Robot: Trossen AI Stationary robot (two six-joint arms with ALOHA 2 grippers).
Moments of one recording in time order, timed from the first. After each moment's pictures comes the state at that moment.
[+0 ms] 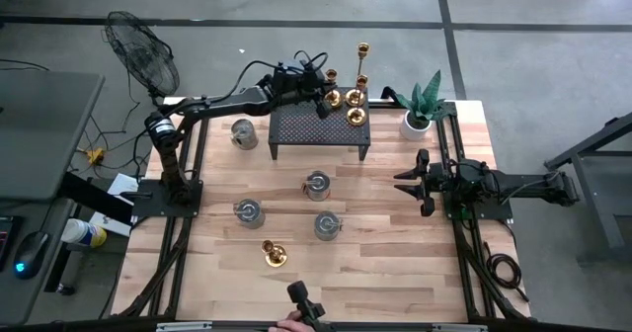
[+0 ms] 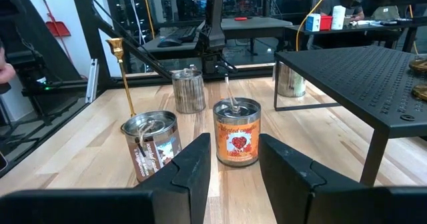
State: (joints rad) left arm 0.56 1.82 1.39 0.18 0.05 0.12; right arm -0.03 0.08 0.01 0.03 0.00 0.08
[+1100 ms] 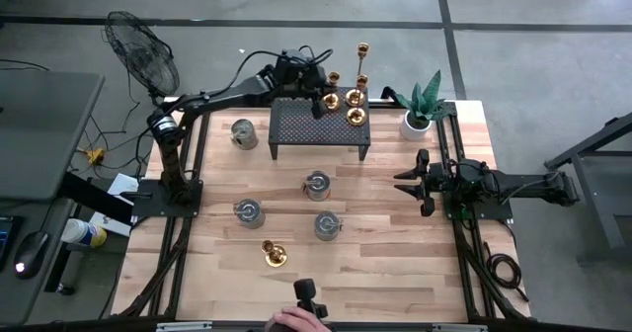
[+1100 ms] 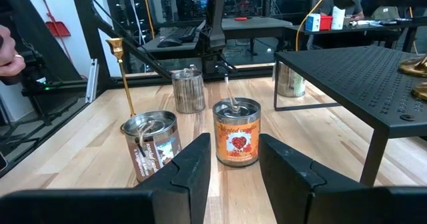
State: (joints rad) left arm 0.60 1.85 1.51 -0.04 0.23 0.26; right arm -0.03 0.08 0.01 0.03 0.00 0.08
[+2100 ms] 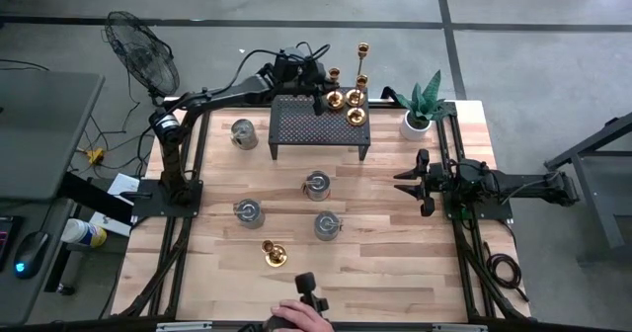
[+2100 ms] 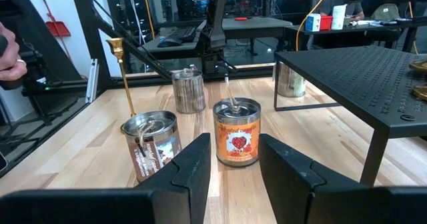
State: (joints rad) left arm 0.63 1.87 1.51 0.05 0.29 0.18; right arm -0.03 0.08 0.01 0.03 0.00 0.08
